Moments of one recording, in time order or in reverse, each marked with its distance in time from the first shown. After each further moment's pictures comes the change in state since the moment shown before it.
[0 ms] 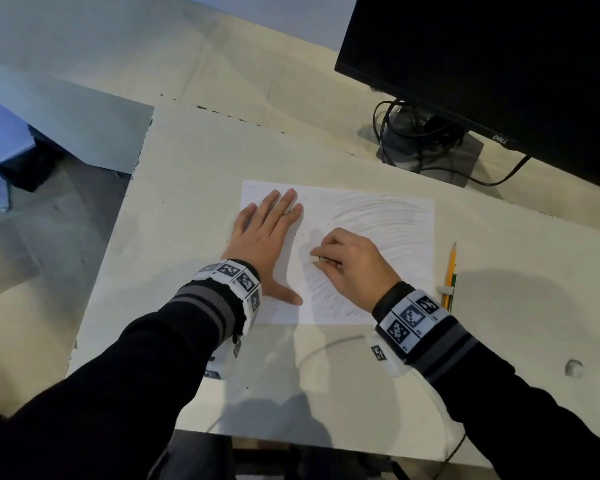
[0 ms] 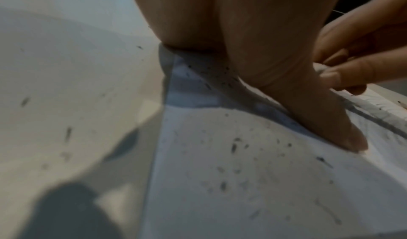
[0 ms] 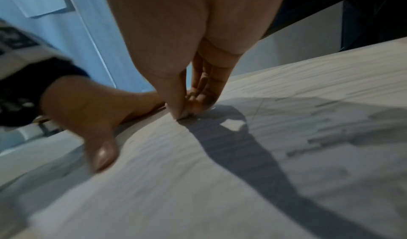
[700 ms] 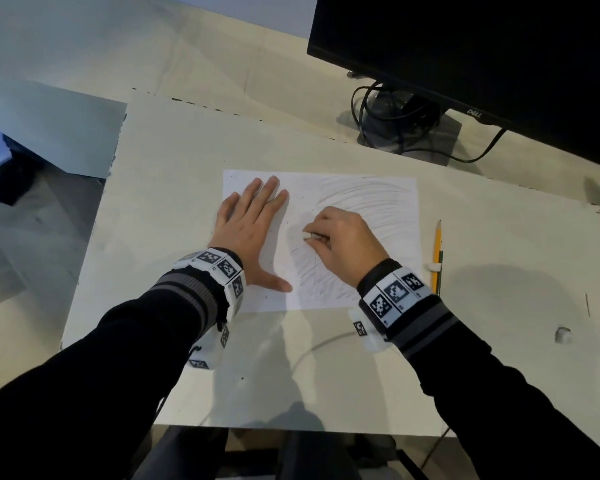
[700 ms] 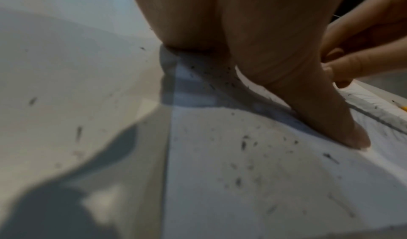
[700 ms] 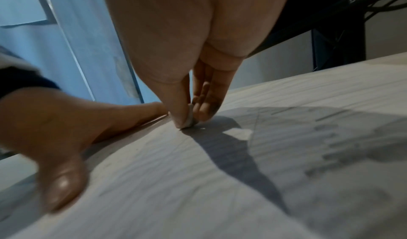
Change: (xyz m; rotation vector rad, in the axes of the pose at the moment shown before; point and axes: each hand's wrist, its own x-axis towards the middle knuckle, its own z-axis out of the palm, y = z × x) left_hand -0.002 0.000 0.001 -0.010 0.035 0.011; right_hand 0.002 -0.001 -0.002 -0.037 0.120 0.042
